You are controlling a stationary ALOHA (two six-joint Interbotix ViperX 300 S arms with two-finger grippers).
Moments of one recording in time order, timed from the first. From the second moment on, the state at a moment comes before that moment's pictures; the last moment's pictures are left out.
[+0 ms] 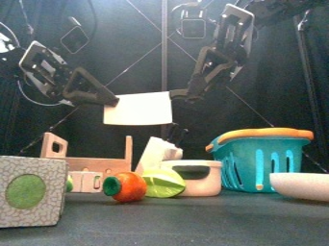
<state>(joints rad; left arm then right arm) -0.02 -0.23 1.12 0.14 -0.63 -0.05 0.06 -0.15 0.57 -0.15 0.36 0.38</state>
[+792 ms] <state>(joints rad) -0.02 -0.19 1.12 0.14 -0.63 -0.05 0.06 -0.11 0.57 -0.13 0.37 0.38</state>
